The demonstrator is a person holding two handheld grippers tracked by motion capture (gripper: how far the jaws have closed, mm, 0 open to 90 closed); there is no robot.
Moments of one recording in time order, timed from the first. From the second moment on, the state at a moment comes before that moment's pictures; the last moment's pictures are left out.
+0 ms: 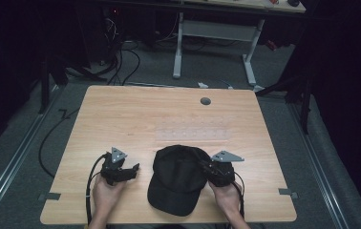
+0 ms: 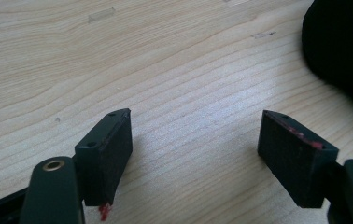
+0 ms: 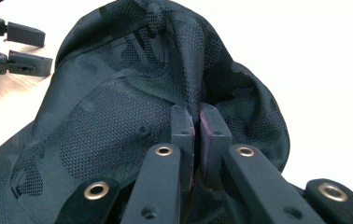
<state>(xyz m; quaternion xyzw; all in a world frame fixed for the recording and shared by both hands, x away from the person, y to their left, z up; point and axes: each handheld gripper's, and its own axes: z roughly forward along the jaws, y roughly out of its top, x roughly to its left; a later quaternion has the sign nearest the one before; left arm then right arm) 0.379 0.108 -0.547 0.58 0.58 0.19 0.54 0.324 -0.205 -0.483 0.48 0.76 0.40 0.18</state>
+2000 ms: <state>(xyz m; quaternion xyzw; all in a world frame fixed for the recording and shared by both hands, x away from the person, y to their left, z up) 0.360 0.092 -0.504 0.61 0.56 0.05 0.57 0.335 -0.251 -0.395 0.29 0.80 0.48 0.21</state>
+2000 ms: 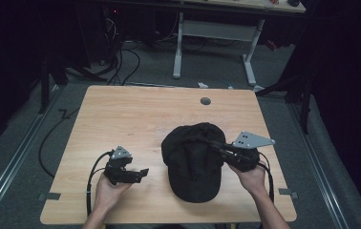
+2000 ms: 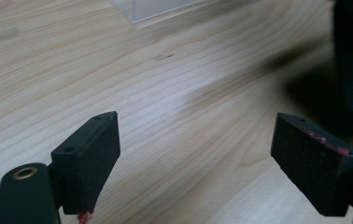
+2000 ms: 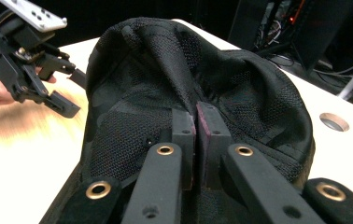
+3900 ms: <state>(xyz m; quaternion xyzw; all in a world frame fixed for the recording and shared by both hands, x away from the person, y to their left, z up) 0.351 0.046 -0.436 0.68 0.40 -0.13 0.60 0.371 -0.234 -0.388 0.23 0.80 0.53 0.16</state>
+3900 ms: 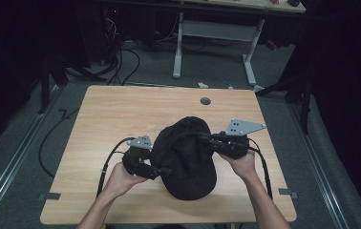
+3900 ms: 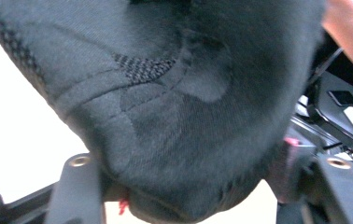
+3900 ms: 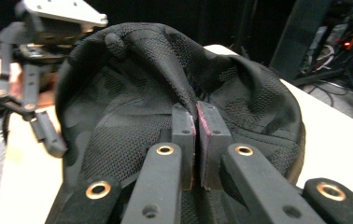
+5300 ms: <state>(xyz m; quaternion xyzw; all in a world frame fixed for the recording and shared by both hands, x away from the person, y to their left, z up) 0.324 0.071 -0.406 0.65 0.36 -0.11 0.66 0.362 -0.256 -0.414 0.33 0.80 0.47 0.17</state>
